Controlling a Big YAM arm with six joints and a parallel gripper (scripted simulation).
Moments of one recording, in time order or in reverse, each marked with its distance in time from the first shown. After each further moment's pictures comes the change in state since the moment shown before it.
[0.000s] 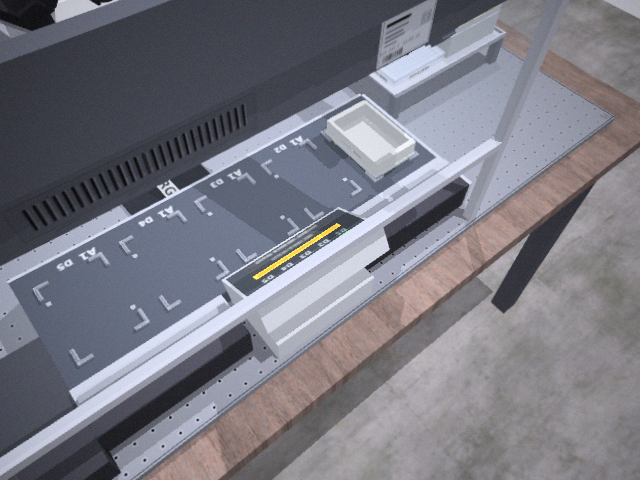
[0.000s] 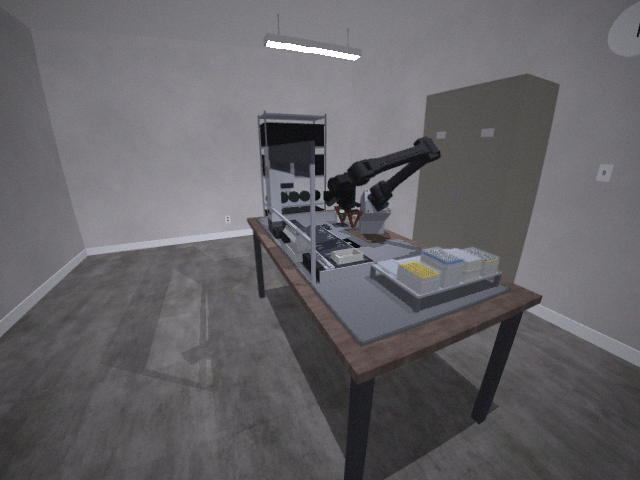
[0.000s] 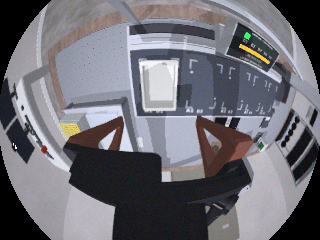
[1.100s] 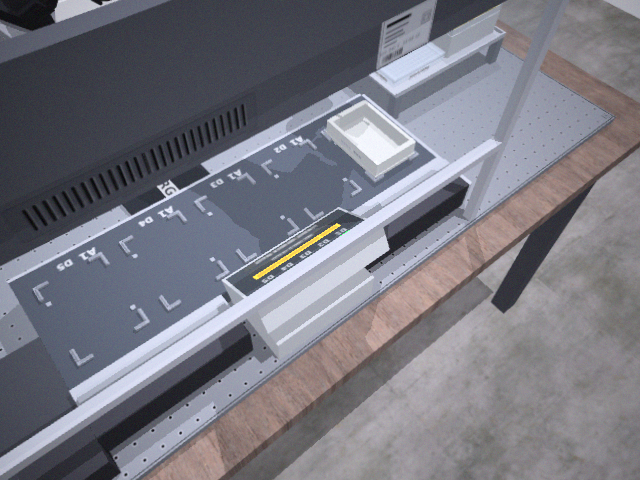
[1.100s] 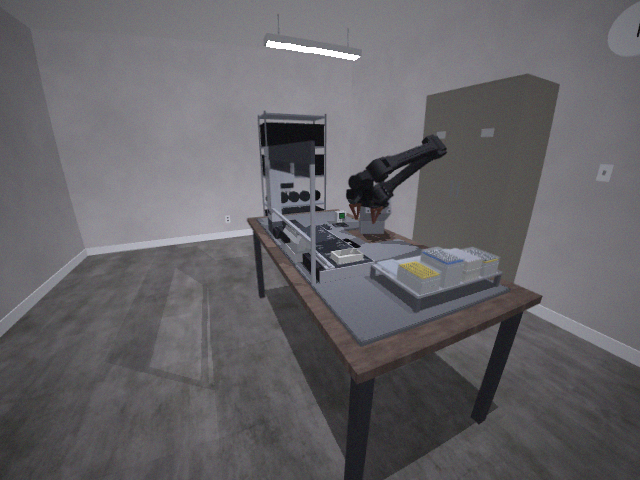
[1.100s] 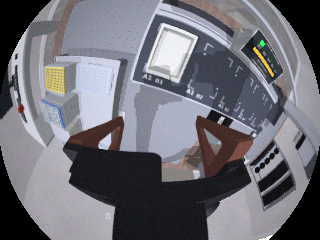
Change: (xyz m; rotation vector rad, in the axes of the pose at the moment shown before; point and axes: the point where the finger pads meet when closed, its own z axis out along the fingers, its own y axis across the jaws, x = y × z) arm 0.088 -0.002 -0.006 0.000 -0.001 -0.344
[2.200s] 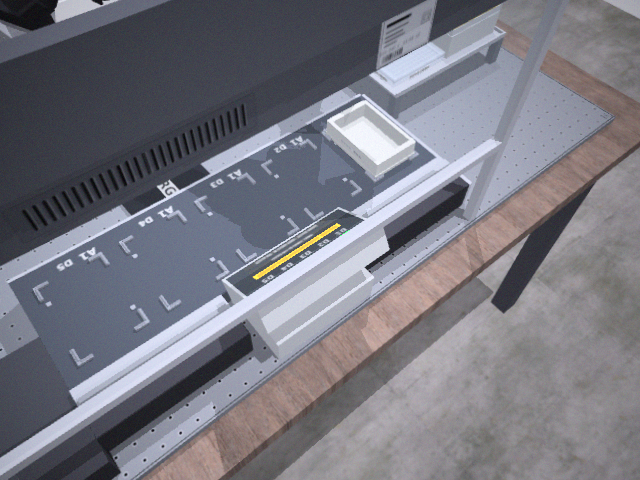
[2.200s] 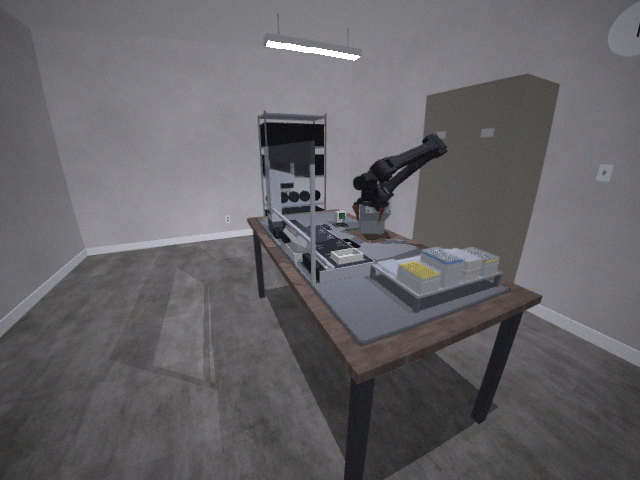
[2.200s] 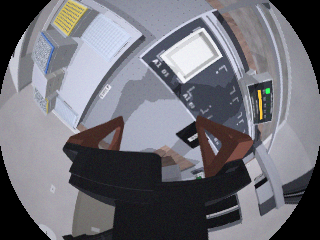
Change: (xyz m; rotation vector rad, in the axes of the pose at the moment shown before) arm 0.025 0.001 0.003 0.007 0.015 -0.516
